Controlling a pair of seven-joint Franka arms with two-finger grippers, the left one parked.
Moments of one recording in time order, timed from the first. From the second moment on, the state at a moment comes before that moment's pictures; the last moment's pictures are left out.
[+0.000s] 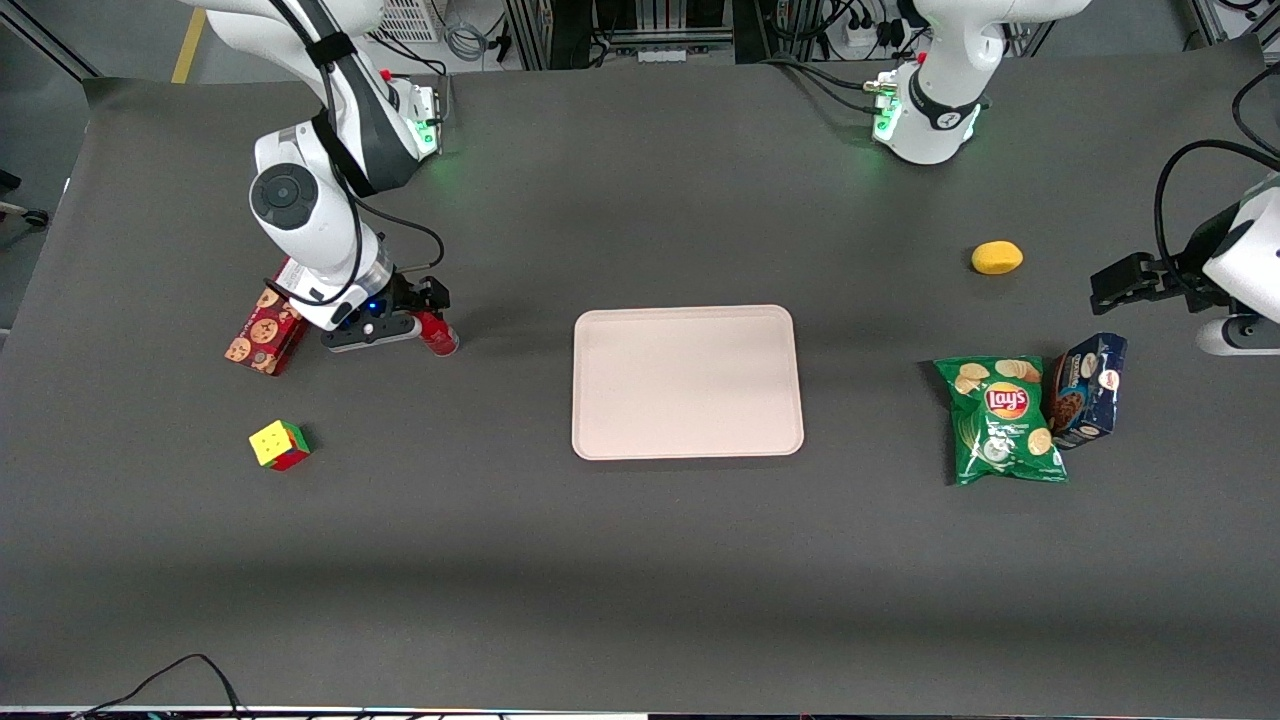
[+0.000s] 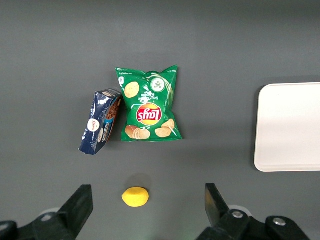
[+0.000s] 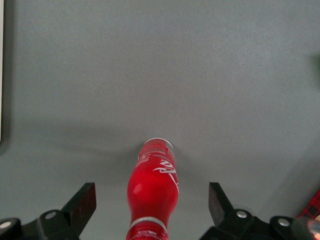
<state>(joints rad) 0.17 -0.03 0.15 -2.44 -0.02 2.37 0.17</state>
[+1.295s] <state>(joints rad) 0.17 -0.03 0.16 -2.48 -0.02 2.41 0.18</state>
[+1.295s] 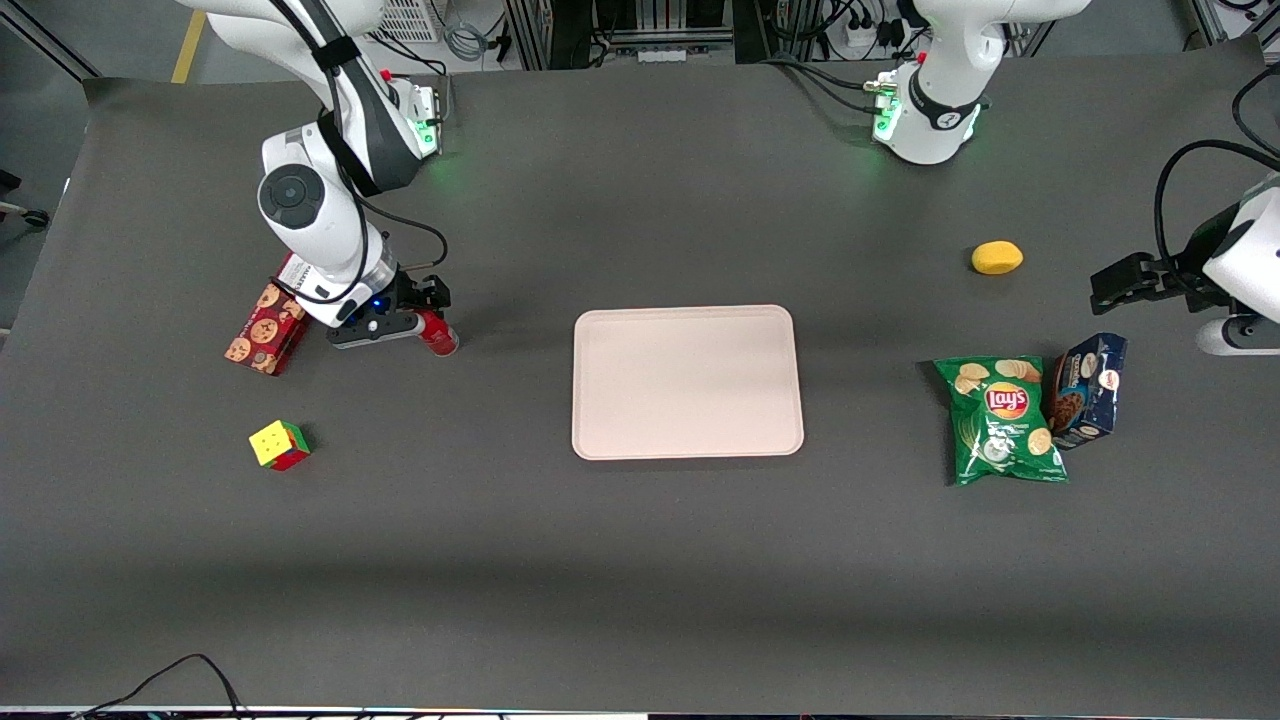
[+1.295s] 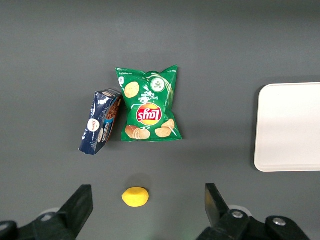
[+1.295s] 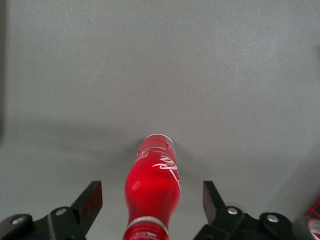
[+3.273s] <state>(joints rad) 0.18 -0.08 0.18 -1.81 0.01 1.63 0.18</state>
